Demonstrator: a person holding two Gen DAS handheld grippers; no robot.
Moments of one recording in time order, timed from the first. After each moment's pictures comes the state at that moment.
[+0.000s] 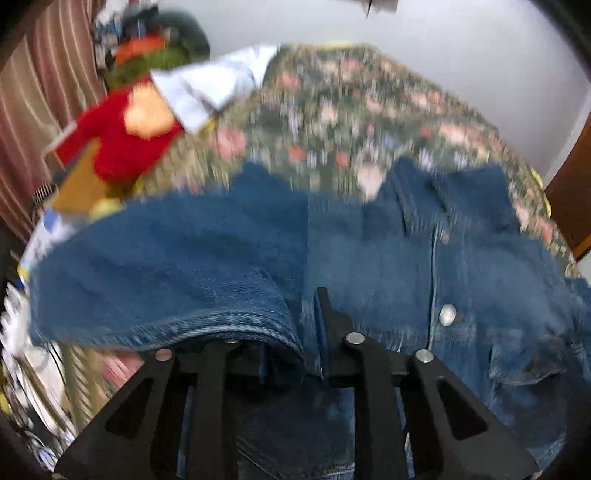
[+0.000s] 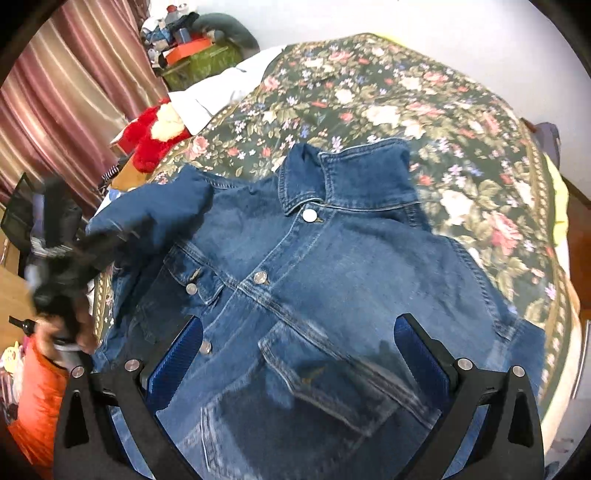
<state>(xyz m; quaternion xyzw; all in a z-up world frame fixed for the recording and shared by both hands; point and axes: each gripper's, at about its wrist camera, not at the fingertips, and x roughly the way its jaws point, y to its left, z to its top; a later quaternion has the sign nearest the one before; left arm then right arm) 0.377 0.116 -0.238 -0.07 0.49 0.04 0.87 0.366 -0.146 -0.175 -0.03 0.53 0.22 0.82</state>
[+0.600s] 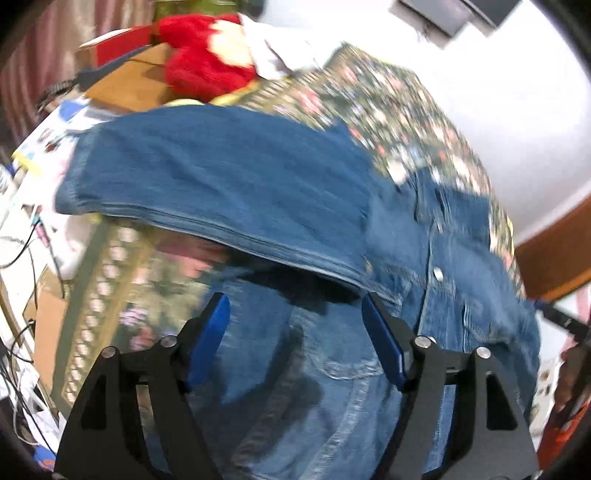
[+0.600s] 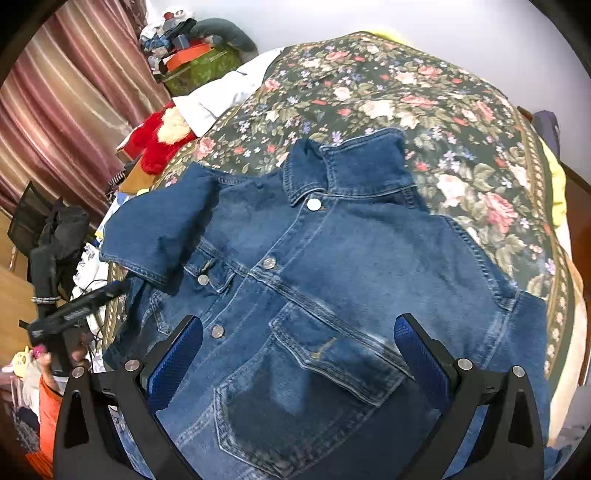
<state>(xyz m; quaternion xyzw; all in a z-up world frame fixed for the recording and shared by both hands) 0.264 0.213 -0.231 -0.25 0.47 0.04 0.84 0.350 -0.149 -0.176 0.00 0.54 0.22 0.81</state>
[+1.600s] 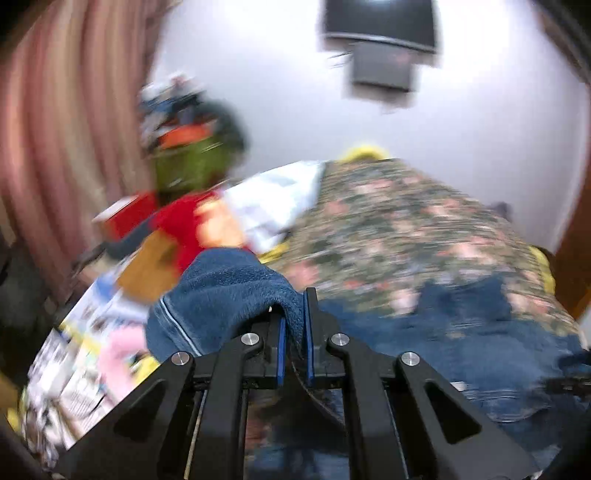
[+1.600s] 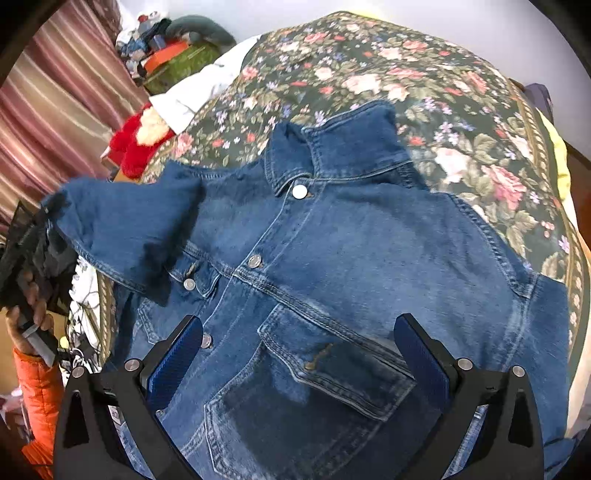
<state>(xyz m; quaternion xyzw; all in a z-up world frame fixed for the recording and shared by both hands) 0.332 0.151 -0.110 -0.03 0.29 0.07 0.95 0.365 -0.158 -0.199 0.03 0.56 0.20 0.80</state>
